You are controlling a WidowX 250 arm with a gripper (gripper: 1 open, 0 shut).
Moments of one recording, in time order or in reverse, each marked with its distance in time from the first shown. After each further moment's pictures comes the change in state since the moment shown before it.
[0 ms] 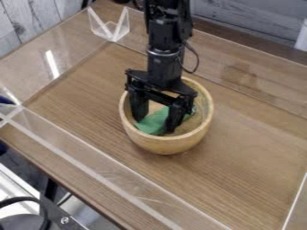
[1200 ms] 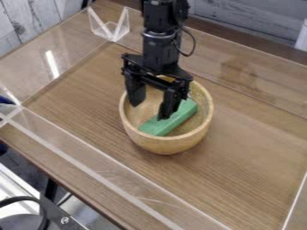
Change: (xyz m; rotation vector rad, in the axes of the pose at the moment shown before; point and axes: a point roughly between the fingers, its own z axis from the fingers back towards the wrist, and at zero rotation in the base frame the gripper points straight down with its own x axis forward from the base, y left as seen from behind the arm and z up) arm 0.000 0.017 0.020 0.006 -0.008 -0.014
